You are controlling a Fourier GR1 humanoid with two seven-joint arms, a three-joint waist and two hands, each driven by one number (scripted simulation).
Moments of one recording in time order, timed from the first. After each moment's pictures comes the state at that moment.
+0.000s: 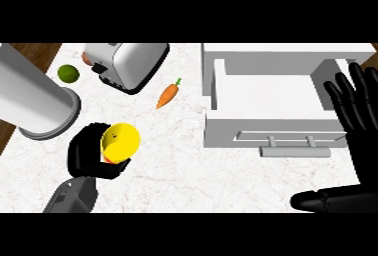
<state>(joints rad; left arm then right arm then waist) -0.27 0.15 0.07 -0.81 0.36 -0.20 -0.93 -0.11 -0.10 -0.08 -2.10 -0.17 0.13 0.21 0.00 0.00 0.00</state>
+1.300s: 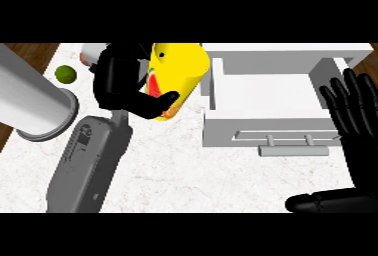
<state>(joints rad) -0.65 0.03 -0.05 -1.34 0.28 0.14 -0.26 -0.08 -0.09 -0.06 -2.10 -0.15 0.13 0.18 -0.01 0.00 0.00</state>
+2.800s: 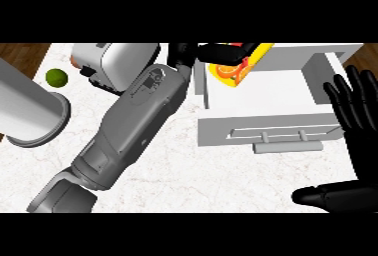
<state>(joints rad) -1.20 0.00 -0.24 -0.63 0.43 0.38 -0.32 -0.10 -0.11 -0.10 -2.04 -0.18 0.17 0.14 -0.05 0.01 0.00</state>
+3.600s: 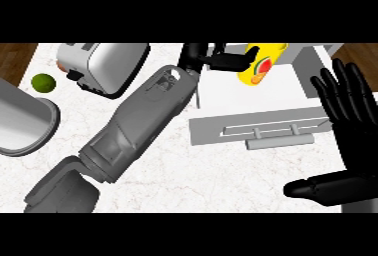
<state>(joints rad) -1.31 0.00 -0.50 -0.40 0.56 0.44 -0.35 -0.15 -0.11 -0.08 -1.98 -0.19 0.19 0.12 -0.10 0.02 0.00</state>
